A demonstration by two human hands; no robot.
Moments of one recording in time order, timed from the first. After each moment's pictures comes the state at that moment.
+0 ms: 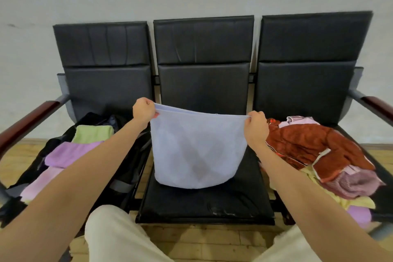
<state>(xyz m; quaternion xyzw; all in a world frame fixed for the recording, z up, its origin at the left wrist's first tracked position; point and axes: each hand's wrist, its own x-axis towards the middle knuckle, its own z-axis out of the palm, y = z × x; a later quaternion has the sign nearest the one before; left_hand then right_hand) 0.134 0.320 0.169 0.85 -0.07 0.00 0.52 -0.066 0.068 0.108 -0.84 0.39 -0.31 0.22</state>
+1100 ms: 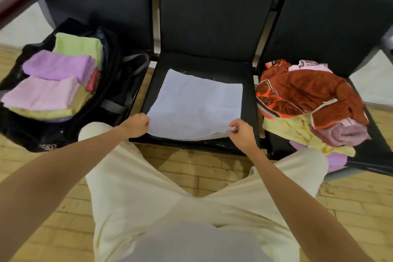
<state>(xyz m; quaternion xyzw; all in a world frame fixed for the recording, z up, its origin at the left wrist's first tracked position) 0.043 0.434 -0.042 0.91 -0.32 -0.24 0.06 -0.171 0.139 -0.046 -0.88 0.30 -0.06 0.36</state>
